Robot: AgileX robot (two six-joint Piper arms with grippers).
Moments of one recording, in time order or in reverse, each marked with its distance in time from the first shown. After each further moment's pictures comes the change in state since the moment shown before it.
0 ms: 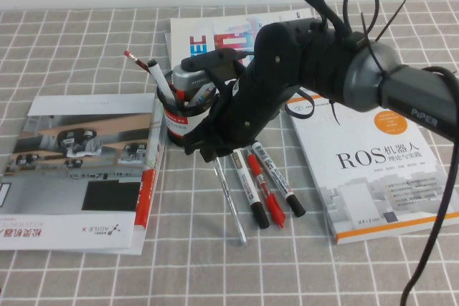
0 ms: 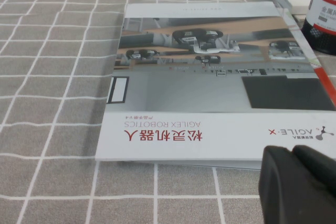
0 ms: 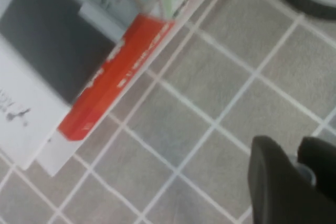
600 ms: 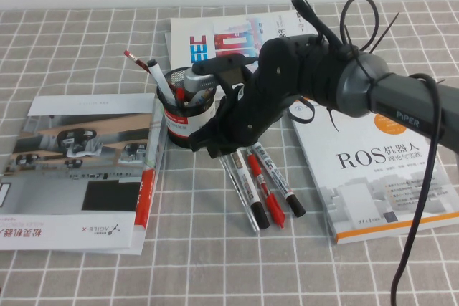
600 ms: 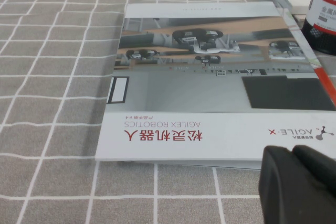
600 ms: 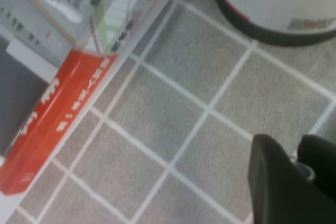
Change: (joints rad) right arm -0.031 0.069 -0.001 0.008 -0.100 0.000; left arm 0.000 0.000 0.000 0.000 0.000 0.000
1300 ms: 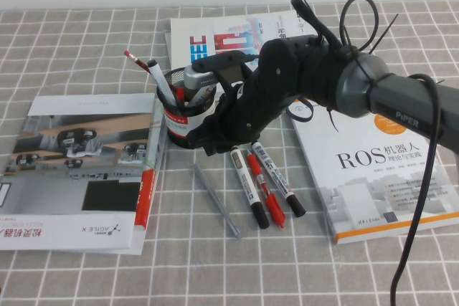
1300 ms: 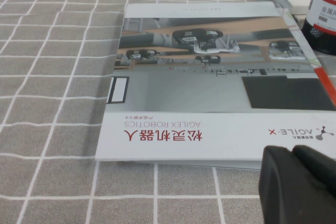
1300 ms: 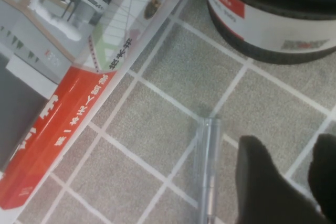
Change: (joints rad) right arm 0.000 0.002 0.000 0.000 -0.034 0.000; left arm 0.000 0.000 0.000 0.000 0.000 0.000
